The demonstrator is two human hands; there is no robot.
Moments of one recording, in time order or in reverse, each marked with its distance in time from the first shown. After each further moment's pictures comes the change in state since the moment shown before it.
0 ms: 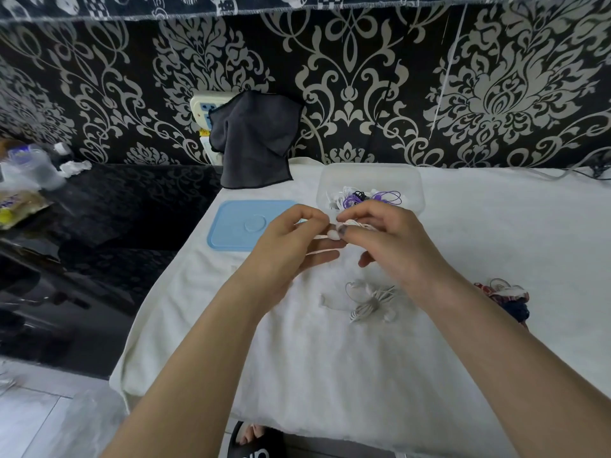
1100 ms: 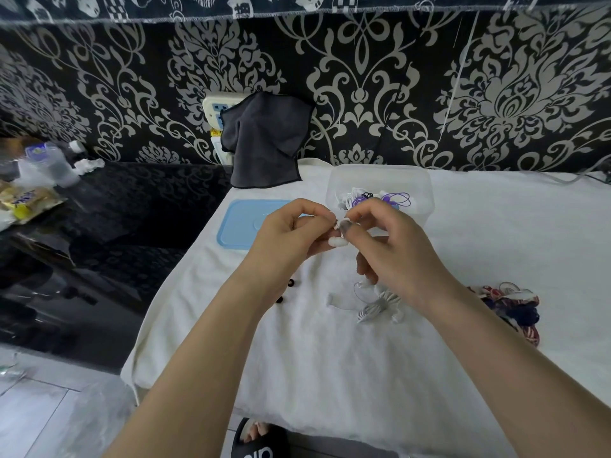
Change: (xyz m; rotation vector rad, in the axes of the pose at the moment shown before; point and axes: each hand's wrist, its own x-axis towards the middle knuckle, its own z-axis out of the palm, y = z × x) left_hand -0.004 0.004 -0.010 0.053 0.041 0.129; right_hand -0.012 -0.003 0.010 -0.122 -0.008 -0.142
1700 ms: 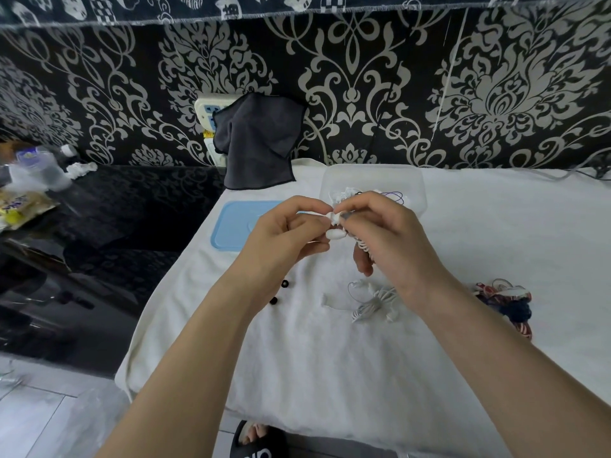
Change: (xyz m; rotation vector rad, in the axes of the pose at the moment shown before) left_hand -0.001 0.001 -0.004 0.058 -0.087 0.005; right_hand 0.002 -0.007 -0.003 0.206 -0.005 0.016
